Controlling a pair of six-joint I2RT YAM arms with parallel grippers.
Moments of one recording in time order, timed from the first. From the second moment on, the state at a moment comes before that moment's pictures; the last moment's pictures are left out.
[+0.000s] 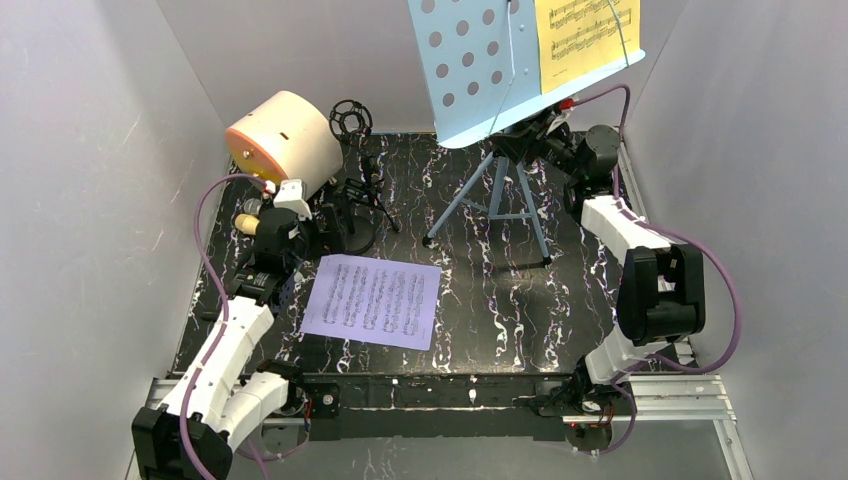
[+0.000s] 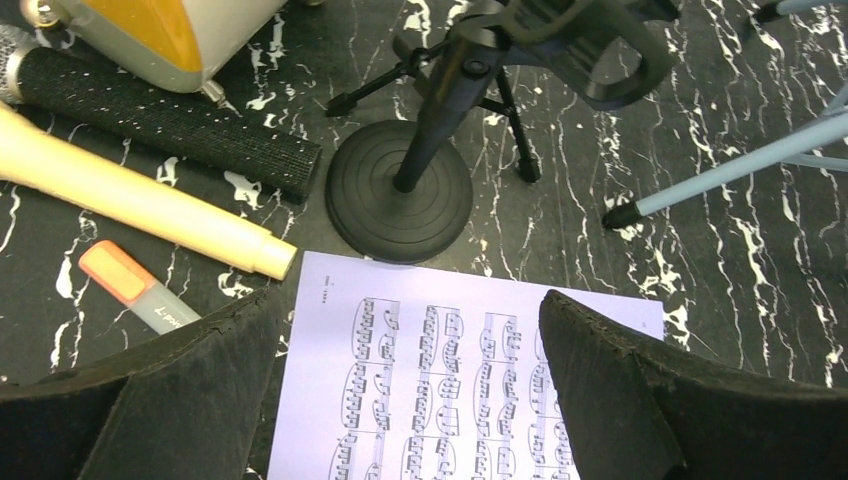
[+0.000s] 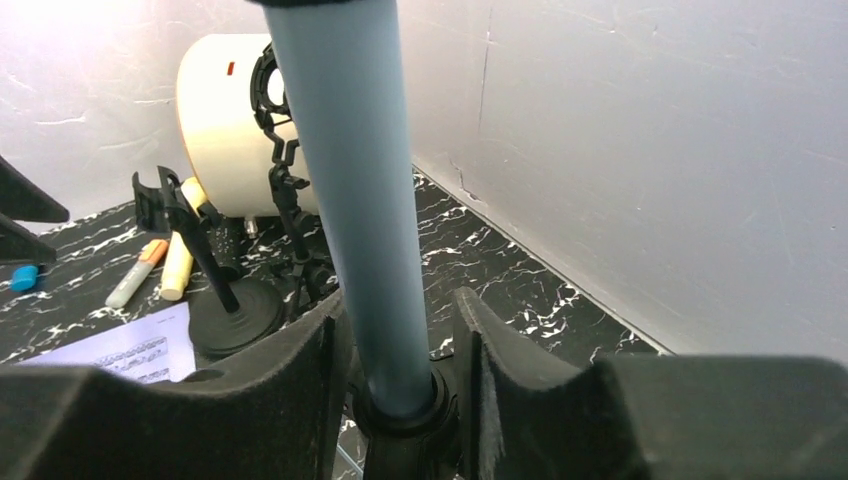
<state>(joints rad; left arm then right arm) -0.24 0.90 0.72 -0.29 -0.09 -0.26 0.14 1.62 1.12 0.75 -0.83 0.25</state>
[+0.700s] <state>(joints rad) -0.29 0.89 0.77 -0.27 0.01 -0.31 0.21 1.52 1.09 0.59 -0.53 0.04</state>
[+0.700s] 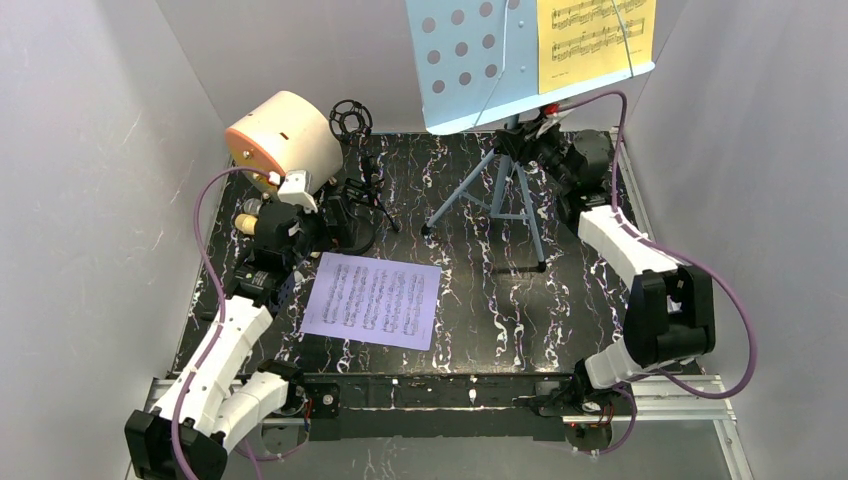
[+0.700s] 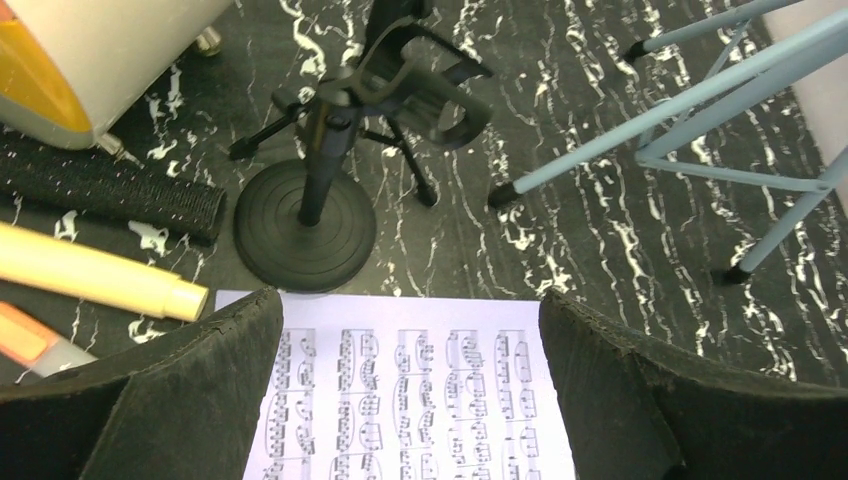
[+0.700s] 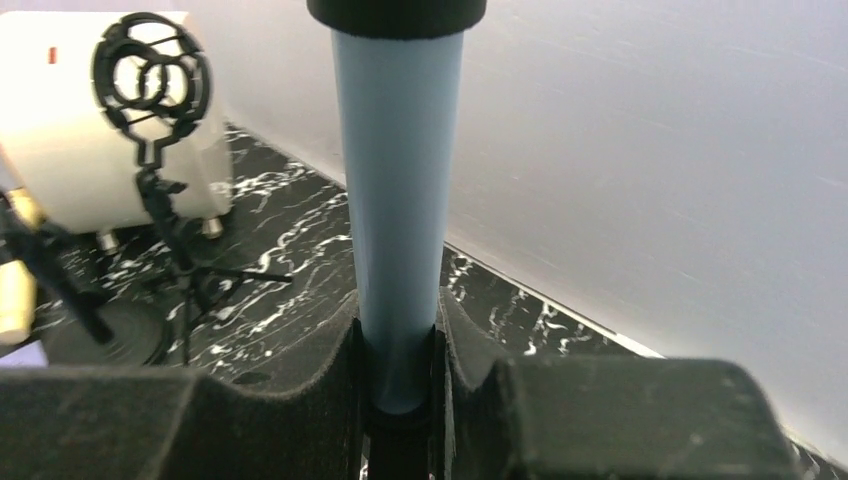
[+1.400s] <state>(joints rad) -0.36 0.96 0.98 -0.23 0.13 -0.43 0.53 1.47 1.00 0.66 0.36 -0.05</state>
